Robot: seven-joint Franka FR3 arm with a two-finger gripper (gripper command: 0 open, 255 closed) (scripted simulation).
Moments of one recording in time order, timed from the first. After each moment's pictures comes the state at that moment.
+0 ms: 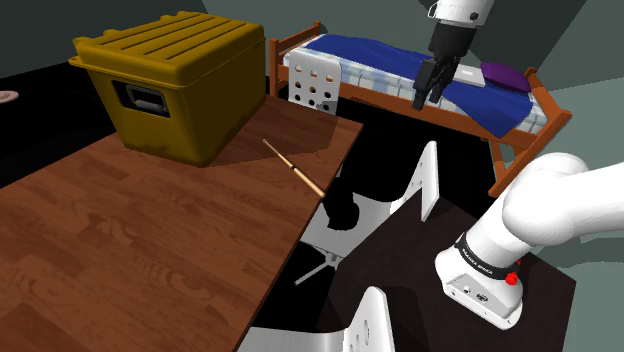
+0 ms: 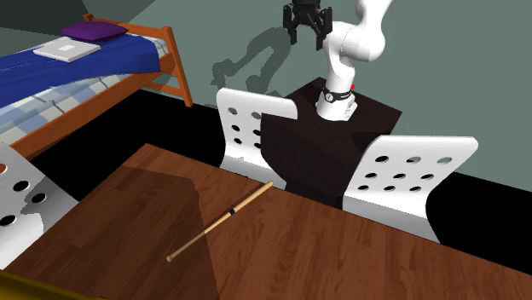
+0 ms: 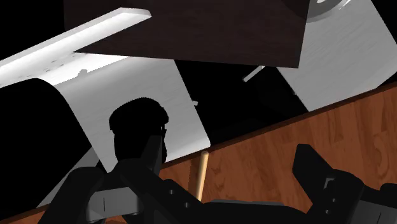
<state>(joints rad) -0.01 -0.79 -0.04 -2.44 0.06 1.57 -0.05</state>
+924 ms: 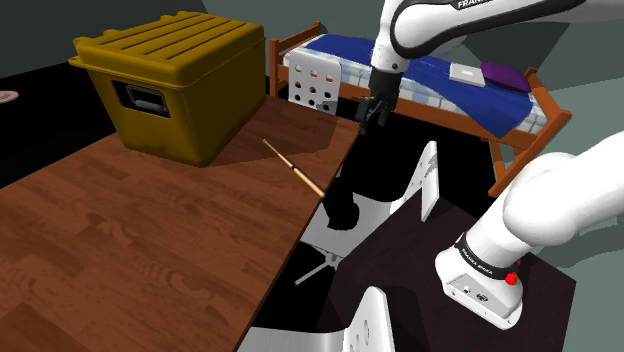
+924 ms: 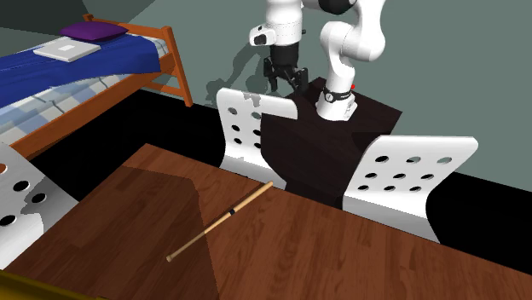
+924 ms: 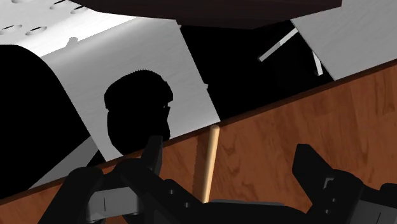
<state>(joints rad) 0.00 -0.42 0.02 -2.47 0.07 1.99 0.00</state>
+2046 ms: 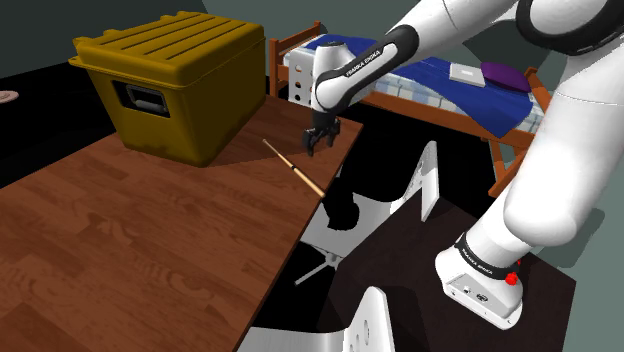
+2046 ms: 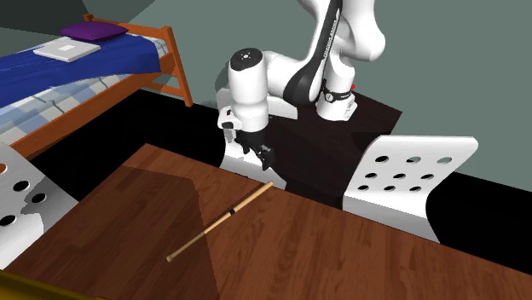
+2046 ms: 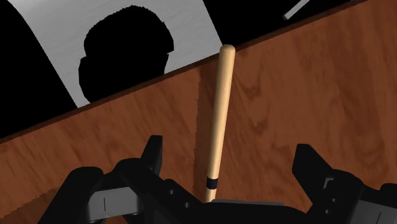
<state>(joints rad) 0.03 0.25 0.06 -2.16 -0.03 2.36 0.15</state>
